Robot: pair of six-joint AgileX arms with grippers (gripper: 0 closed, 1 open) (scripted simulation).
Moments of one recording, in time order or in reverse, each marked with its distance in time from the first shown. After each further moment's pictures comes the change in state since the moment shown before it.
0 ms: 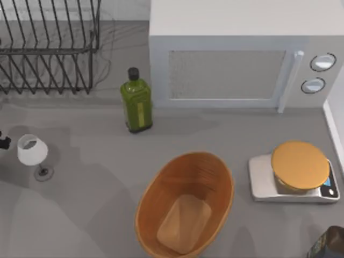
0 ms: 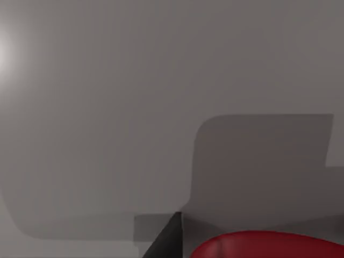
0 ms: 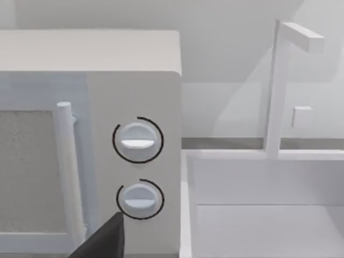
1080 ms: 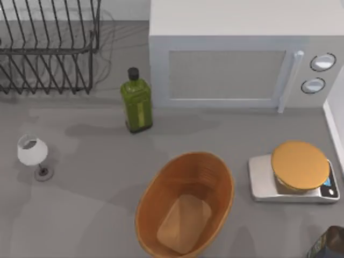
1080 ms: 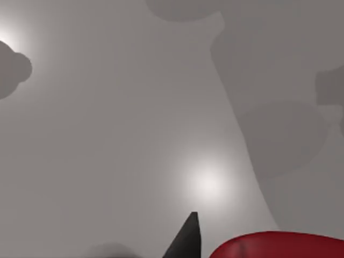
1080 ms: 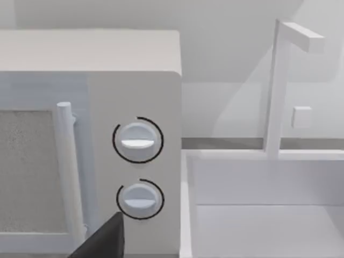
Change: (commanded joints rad) left arm -0.003 -0.155 0.433 -0.565 -0.012 0.002; right arm 0.000 0.000 0.000 0.000 0.000 0.000
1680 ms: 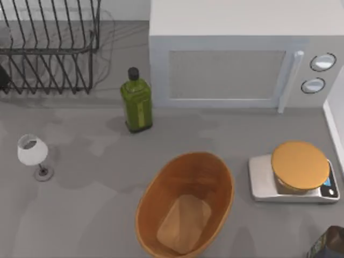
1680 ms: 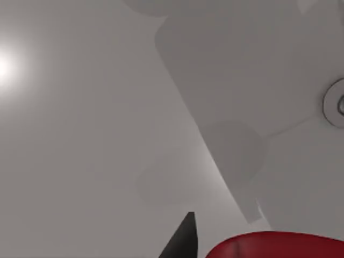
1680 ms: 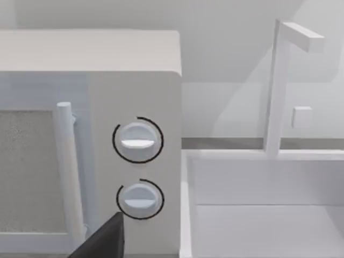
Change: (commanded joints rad) left arm -0.162 0.049 0.043 -0.043 -0.030 0.015; right arm 0.000 0.000 0.000 0.000 0.000 0.000
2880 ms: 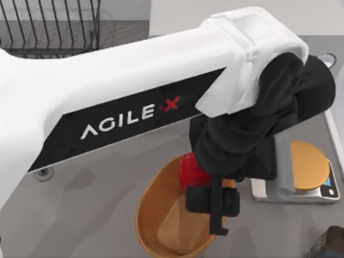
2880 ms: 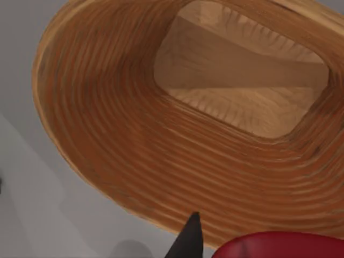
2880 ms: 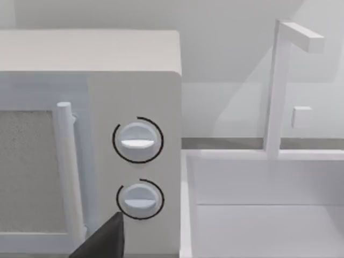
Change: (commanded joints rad) left arm -1.143 0.138 0.196 -0.168 -0.198 0.083; right arm 0.000 0.000 0.000 0.000 0.000 0.000
